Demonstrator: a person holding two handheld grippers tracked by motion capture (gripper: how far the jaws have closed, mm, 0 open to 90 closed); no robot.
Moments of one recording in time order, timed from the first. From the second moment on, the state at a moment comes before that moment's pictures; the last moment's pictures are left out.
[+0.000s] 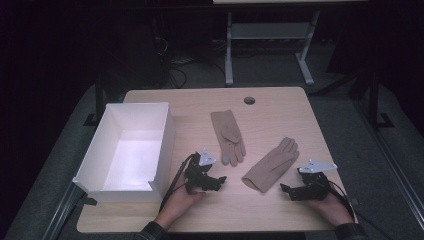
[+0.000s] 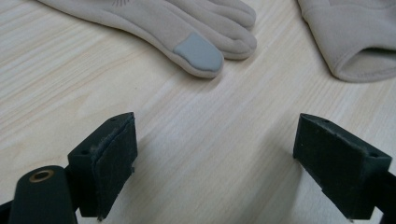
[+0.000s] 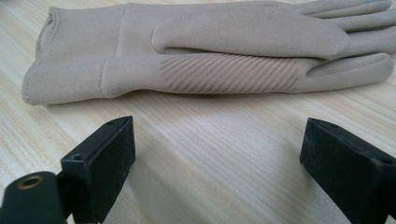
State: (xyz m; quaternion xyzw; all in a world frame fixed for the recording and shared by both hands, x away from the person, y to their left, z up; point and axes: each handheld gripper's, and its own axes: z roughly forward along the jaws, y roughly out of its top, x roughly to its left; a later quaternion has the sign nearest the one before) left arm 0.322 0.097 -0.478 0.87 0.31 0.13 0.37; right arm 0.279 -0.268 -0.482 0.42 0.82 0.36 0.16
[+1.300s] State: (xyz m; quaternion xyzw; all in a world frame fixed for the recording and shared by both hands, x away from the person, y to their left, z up) left arm 0.316 0.115 -0.478 0.88 0.26 0.11 0.38; right arm 0.301 -0.230 -0.453 0.34 0.84 0.41 0.09
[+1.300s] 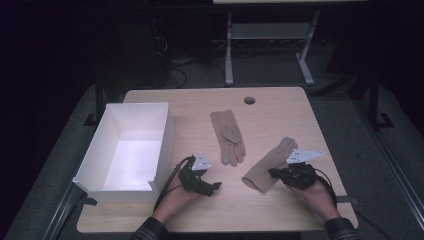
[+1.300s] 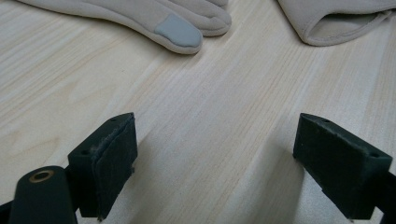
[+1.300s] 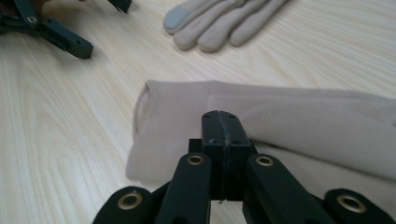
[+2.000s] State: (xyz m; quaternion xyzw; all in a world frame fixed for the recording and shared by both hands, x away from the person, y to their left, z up) left arm 0.316 0.115 -0.478 0.88 0.26 0.11 0.38; right arm 0.317 -0.181 -0.455 0.31 0.85 0.42 0.07
